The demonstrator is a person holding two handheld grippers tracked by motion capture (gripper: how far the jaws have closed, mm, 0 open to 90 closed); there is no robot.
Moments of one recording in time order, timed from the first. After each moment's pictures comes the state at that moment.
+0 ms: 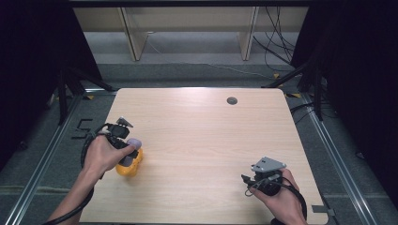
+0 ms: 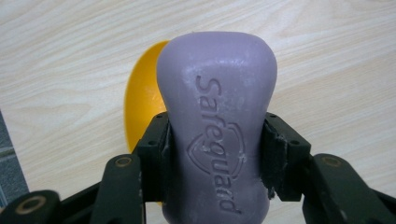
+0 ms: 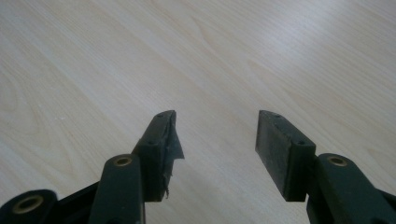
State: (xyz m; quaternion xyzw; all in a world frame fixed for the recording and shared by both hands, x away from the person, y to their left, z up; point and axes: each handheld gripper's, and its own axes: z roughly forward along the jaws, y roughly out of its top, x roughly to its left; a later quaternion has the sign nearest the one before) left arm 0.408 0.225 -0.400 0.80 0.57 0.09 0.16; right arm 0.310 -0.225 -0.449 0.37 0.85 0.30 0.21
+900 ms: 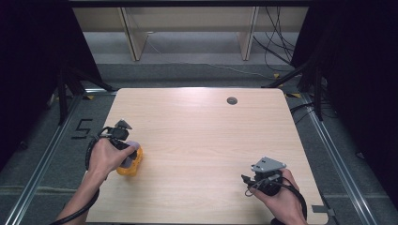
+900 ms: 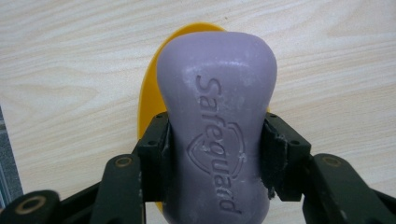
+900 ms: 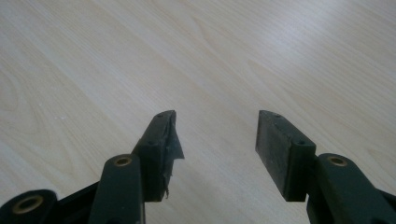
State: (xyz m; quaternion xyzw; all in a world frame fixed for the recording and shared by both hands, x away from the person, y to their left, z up) left arm 0.419 0.230 -0.424 0.78 0.61 0.08 0.12; right arm 0.310 -0.225 -0.448 0.37 0.85 0.30 0.21
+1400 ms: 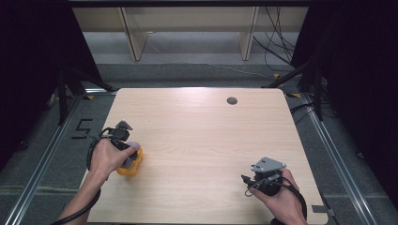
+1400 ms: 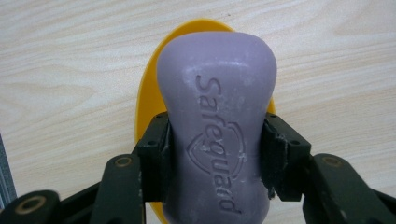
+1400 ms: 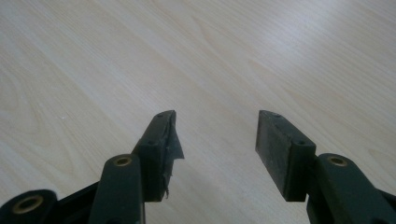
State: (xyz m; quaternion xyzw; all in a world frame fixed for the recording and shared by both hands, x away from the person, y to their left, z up) left arm 0.421 0.230 -0.430 0.78 0.61 0.08 0.12; right arm 0.310 -0.225 -0.448 0.37 0.85 0.30 0.21
